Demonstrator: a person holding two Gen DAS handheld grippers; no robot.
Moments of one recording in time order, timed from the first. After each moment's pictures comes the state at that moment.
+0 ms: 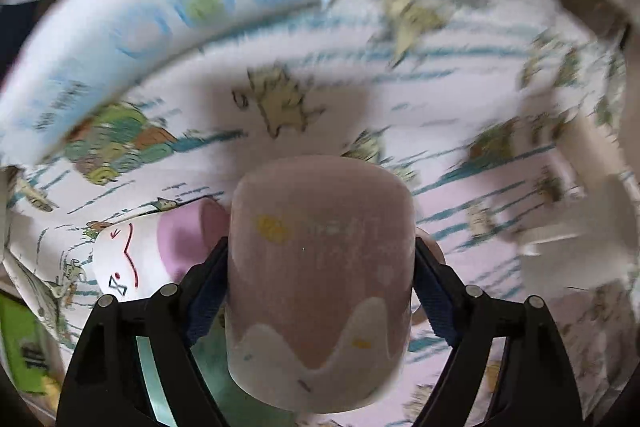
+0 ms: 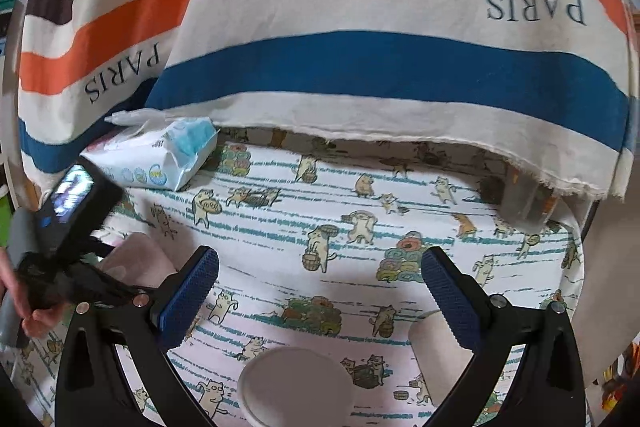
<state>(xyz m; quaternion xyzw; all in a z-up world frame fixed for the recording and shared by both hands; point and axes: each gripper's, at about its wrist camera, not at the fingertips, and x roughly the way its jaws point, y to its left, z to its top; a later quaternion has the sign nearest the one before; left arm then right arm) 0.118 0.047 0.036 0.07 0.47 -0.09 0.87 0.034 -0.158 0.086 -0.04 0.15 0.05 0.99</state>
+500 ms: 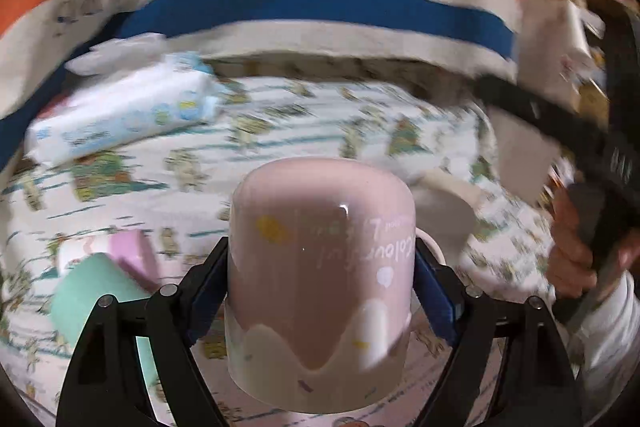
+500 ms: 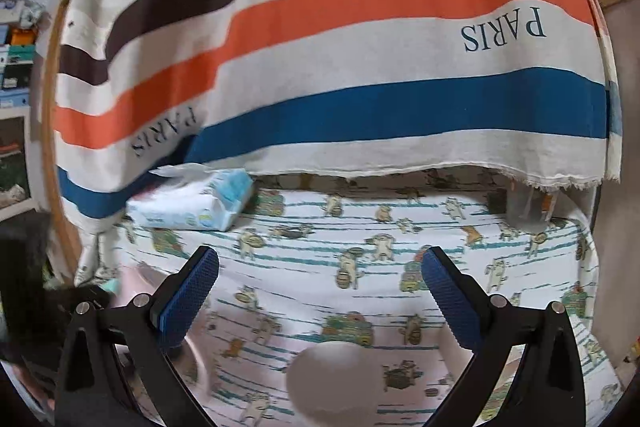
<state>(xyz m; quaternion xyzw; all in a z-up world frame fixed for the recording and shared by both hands) 0.000 0.026 0.045 0.03 0.26 -0.24 0.94 -0.021 -0.162 0.091 0.02 0.08 0.11 0.99</state>
